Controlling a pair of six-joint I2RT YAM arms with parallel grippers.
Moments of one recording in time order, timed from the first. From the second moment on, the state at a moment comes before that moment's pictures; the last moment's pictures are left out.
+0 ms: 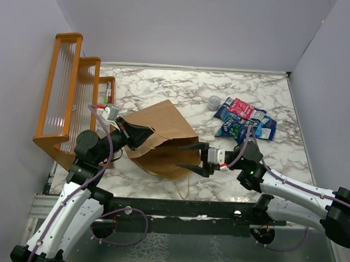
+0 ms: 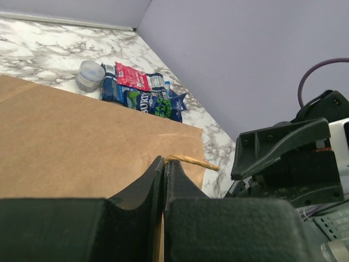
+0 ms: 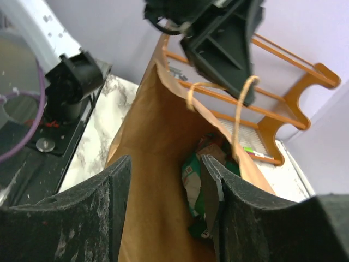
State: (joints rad) left arm -0.34 0.54 0.55 0.07 0.51 -0.66; right arm 0.88 0.99 0.48 0.73 -0.68 -0.31
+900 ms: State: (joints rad) left arm -0.34 0.50 0.53 0.20 0.69 -0.66; right arm 1.12 1.70 0.75 0.67 0.00 -1.04
